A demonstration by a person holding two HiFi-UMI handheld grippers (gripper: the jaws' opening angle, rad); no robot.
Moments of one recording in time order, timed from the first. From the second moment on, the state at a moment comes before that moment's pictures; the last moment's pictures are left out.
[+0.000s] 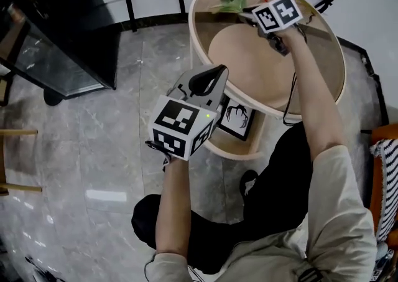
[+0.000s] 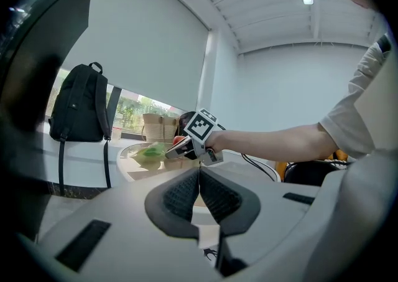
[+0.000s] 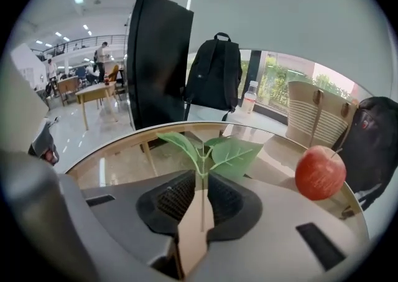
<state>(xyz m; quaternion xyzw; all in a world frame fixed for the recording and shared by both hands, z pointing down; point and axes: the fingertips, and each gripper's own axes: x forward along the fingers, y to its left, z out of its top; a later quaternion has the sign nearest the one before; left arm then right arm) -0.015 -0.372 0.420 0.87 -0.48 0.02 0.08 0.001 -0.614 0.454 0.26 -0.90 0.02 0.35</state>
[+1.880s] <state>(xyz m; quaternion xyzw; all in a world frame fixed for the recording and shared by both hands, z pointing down) -0.044 -0.227 0.517 0.90 -0.42 0.08 0.09 -0.026 -0.309 0.410 0.19 -0.95 -0.07 0.25</state>
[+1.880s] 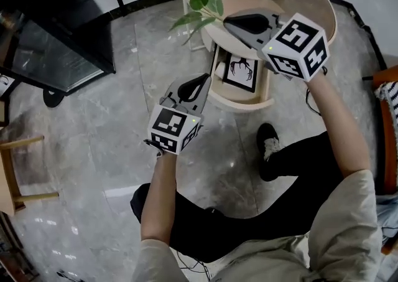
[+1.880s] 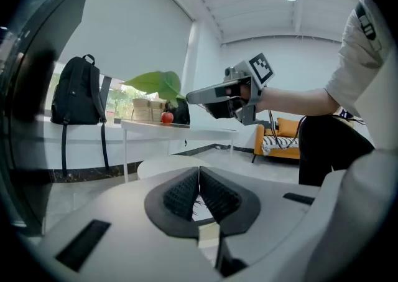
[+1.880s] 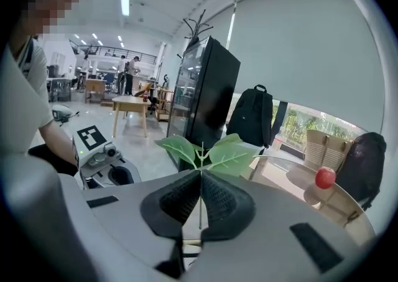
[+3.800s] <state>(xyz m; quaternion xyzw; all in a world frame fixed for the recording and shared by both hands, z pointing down) -0.015 -0.194 0.586 0.91 -0.38 0.11 0.13 0.142 -0.287 0.748 0.37 -0.80 0.21 0.42</state>
